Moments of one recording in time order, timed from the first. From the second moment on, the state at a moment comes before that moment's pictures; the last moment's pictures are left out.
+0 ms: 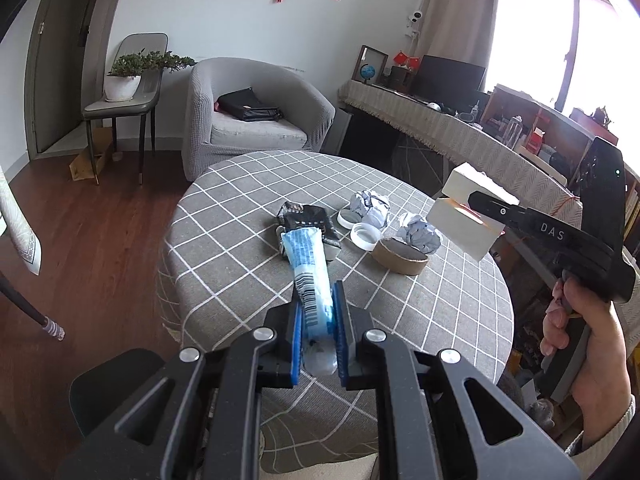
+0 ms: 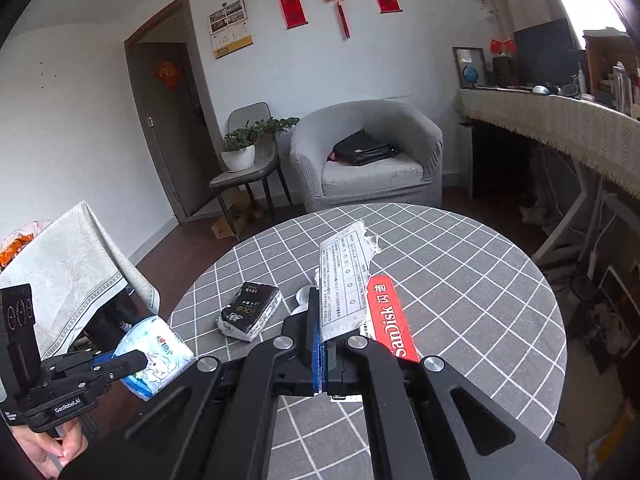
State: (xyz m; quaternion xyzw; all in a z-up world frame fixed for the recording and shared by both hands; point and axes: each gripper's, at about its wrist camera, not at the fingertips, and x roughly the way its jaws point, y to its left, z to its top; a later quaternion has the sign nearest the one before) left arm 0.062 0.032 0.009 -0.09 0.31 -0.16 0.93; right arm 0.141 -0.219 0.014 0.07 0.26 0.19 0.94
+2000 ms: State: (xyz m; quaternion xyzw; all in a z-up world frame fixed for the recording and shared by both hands) left arm 0.030 0.249 -0.167 -0.08 0.55 -0.02 0.83; right arm 0.107 0.089 -0.042 -0.02 0.36 0.40 0.84
